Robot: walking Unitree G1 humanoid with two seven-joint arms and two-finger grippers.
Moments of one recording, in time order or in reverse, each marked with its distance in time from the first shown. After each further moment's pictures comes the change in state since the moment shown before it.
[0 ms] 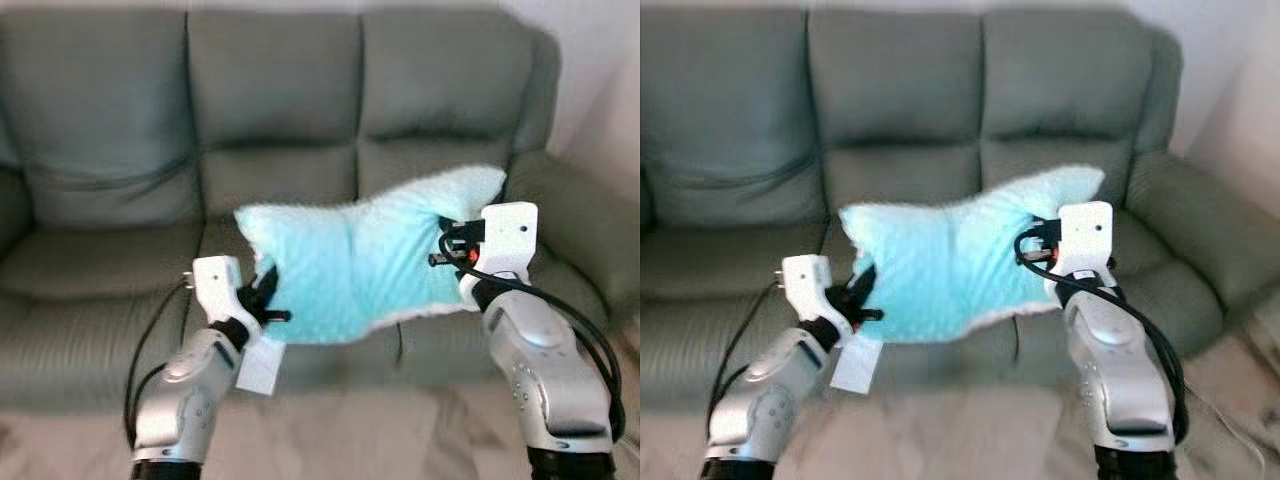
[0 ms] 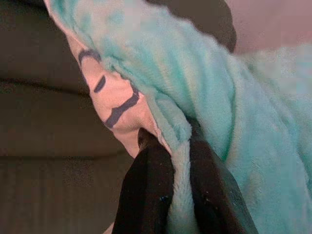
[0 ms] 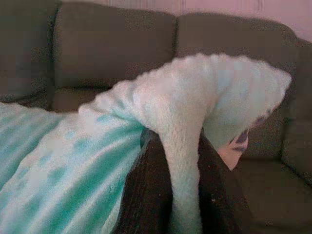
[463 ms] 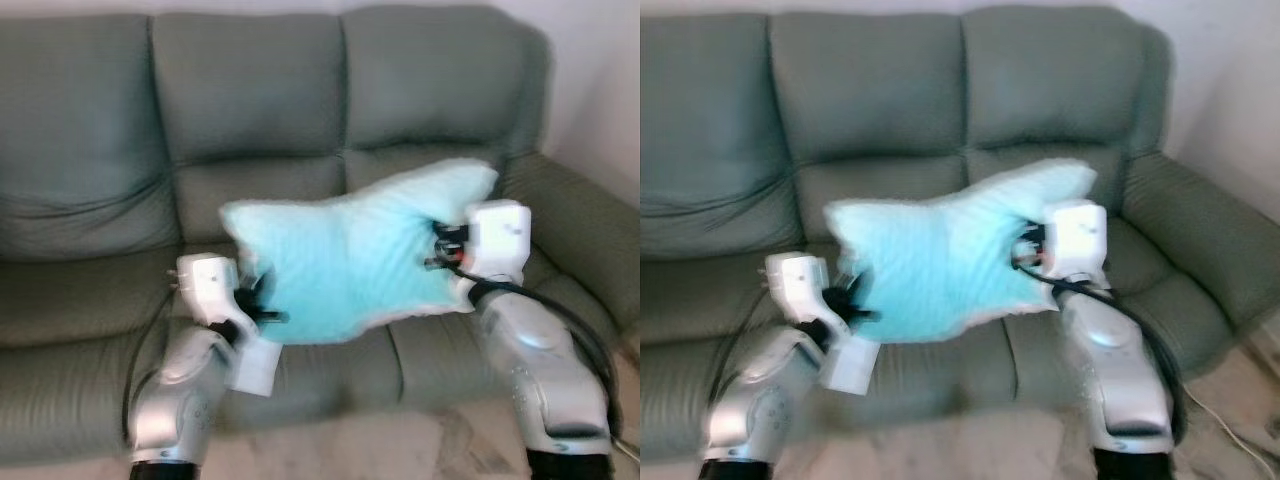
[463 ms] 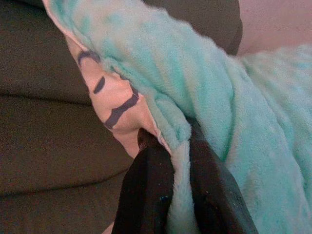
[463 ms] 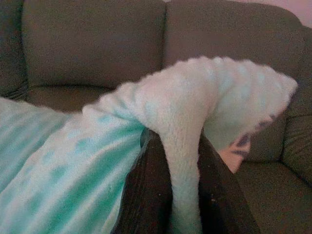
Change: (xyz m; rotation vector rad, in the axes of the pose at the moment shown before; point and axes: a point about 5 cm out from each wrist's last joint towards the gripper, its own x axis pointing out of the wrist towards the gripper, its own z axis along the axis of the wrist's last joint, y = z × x) left arm 0.000 0.000 -0.002 0.004 0.010 0.007; right arm 0.000 0.002 -0.004 0.000 0.020 0.025
